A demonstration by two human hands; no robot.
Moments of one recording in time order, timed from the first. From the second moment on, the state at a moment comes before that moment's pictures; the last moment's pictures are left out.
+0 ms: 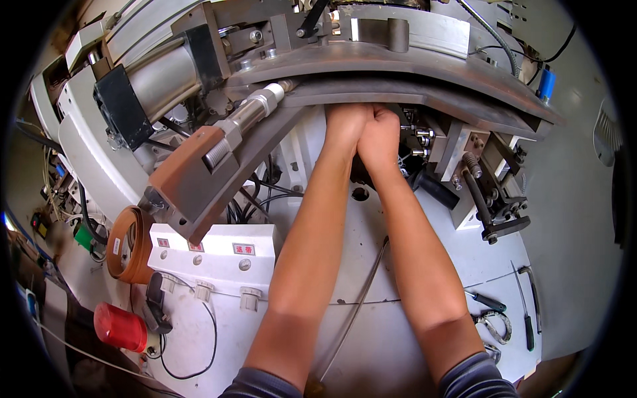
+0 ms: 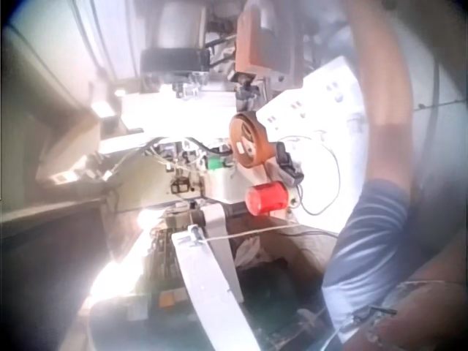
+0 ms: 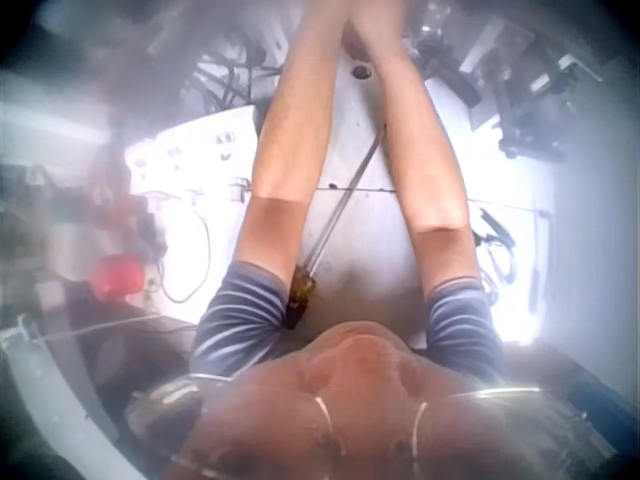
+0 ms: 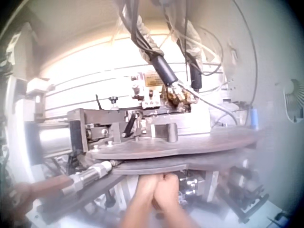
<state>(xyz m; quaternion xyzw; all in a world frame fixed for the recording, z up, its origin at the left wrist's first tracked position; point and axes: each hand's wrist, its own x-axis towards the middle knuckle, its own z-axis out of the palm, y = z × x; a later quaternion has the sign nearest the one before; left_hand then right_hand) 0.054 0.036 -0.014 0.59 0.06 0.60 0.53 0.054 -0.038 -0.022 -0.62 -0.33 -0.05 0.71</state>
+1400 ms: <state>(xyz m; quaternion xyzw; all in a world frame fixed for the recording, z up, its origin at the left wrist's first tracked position) 0.027 0.024 -0.029 0.65 0.07 0.52 0.55 0.070 -0.006 -0.080 -0.53 -0.34 -0.06 0.78</state>
